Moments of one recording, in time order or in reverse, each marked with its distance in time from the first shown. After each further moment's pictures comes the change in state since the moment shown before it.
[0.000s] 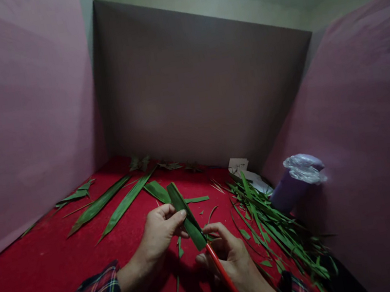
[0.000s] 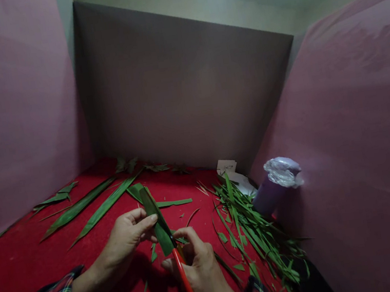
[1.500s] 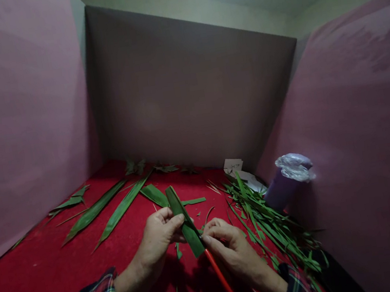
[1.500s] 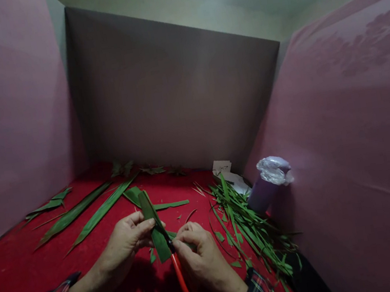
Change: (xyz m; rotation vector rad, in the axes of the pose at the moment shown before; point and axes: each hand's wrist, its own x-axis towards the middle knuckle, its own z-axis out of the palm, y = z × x) left_hand -0.003 0.002 0.000 -0.051 -0.057 -0.088; right_hand 0.014 -0.019 -0.020 -0.394 0.058 -0.250
